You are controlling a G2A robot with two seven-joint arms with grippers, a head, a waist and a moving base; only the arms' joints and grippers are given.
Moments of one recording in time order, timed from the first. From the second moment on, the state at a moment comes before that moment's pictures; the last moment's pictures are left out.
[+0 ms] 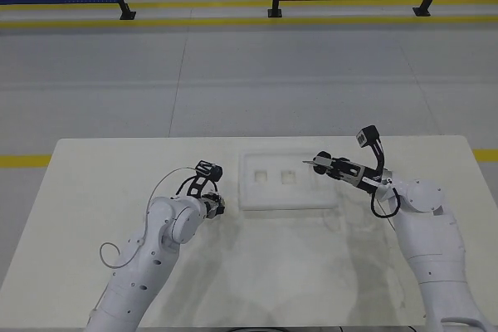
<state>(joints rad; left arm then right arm) 1.36 -1.28 -1.20 -1.74 1.19 0.02 -1.11 -1.18 -1.21 1.48 -1.27 0.23 -0.36 1.15</state>
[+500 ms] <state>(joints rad) 1.35 -1.27 -1.20 -1.75 1.19 0.00 -1.12 -1.18 -1.21 1.48 -1.27 0.23 -0.36 1.15</state>
